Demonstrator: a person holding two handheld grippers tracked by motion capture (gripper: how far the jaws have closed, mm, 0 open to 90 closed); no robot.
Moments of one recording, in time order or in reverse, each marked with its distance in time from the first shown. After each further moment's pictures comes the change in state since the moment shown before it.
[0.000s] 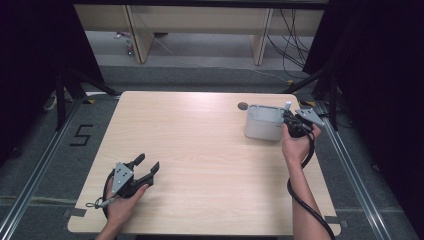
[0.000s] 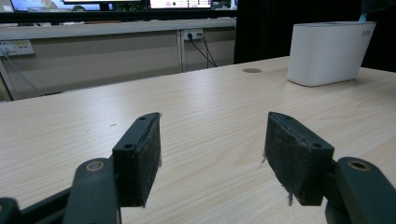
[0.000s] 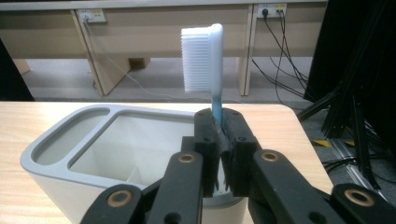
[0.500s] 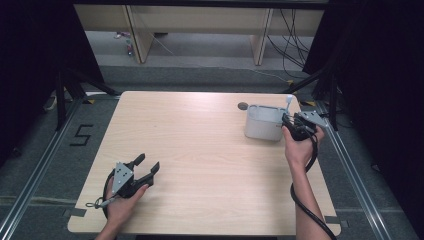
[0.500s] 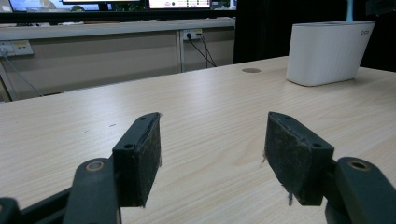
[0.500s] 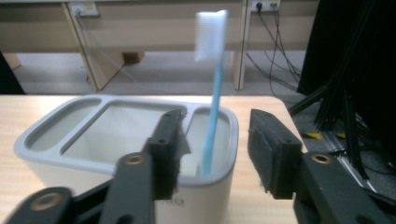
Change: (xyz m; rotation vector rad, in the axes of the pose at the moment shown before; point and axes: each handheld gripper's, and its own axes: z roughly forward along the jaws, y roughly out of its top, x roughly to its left) left arm 0.000 0.000 0.000 -0.003 -0.005 -0.002; right arm -0.005 -0.002 -0.013 0.051 -0.025 0.019
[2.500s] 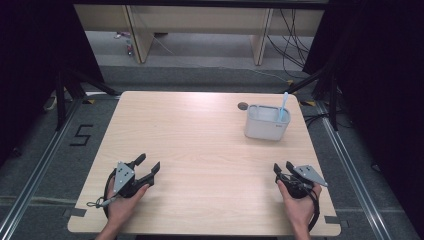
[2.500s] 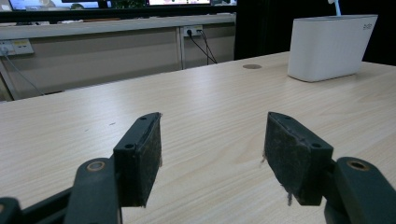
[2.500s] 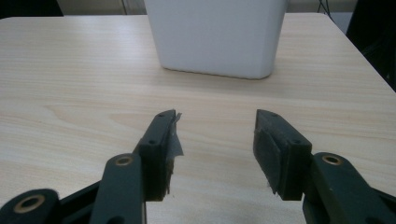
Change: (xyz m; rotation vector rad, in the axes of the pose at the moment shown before) left arm -0.002 0.001 0.002 0.017 0.005 0.011; right arm 0.017 -0.114 -0.098 0.065 0.133 -0.042
